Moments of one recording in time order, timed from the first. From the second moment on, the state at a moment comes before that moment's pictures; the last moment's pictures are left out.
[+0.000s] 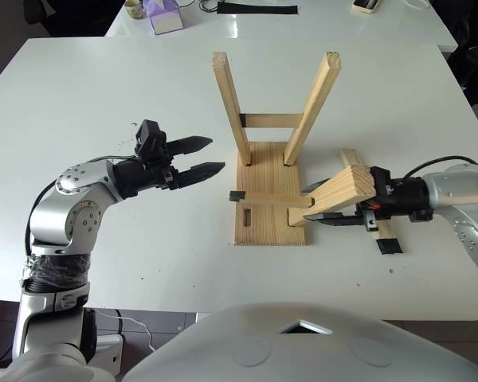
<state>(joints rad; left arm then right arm) -0.11 0.66 0.11 -0.20 -0.68 0.53 -1.05 -0.07 -0.86 0.16 -0.45 0.54 0.32 1.15</state>
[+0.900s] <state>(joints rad) -0.14 0.62 0.10 -0.18 -0.66 0.53 -1.02 -0.25 -0.81 0.27 -0.32 0.47 0.36 1.01</state>
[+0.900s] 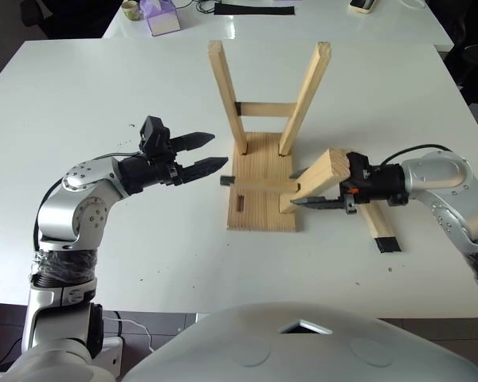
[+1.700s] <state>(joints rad) -0.08 0.63 0.18 -0.17 -0.66 0.53 -1.02 0.08 -0.94 -0.07 -0.45 0.42 0.46 1.00</state>
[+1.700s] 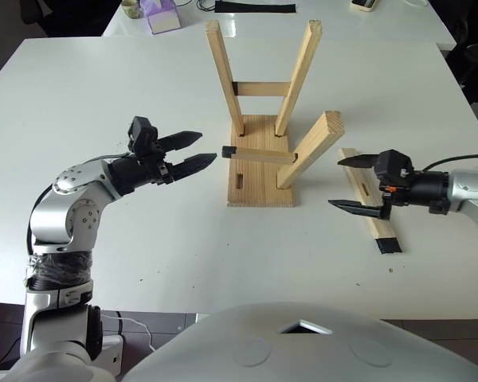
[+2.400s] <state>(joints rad) 0.26 0.62 0.44 -0.38 -0.75 0.52 -0.87 0.56 -0.55 -0.24 -0.68 0.30 0.72 0.41</state>
